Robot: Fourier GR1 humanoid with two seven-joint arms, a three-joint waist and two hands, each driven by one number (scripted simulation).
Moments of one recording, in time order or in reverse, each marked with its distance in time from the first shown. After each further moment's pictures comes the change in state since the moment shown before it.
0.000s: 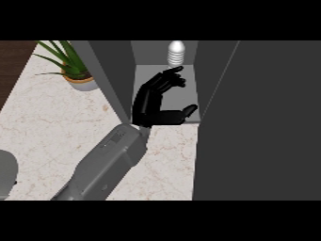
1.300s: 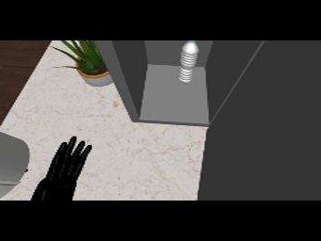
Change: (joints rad) left arm 0.889 0.539 -0.075 -0.782 0.007 -0.163 -0.148; right arm -0.144 -0.245 0.159 -0.008 0.111 0.103 0.039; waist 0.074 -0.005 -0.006
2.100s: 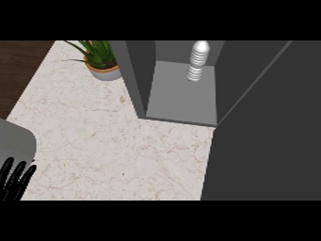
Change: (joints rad) left arm 0.236 0.290 0.166 -0.107 0.093 -0.269 -0.111; right arm -0.333 0.054 0.141 -0.002 -0.001 -0.096 0.279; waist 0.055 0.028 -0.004
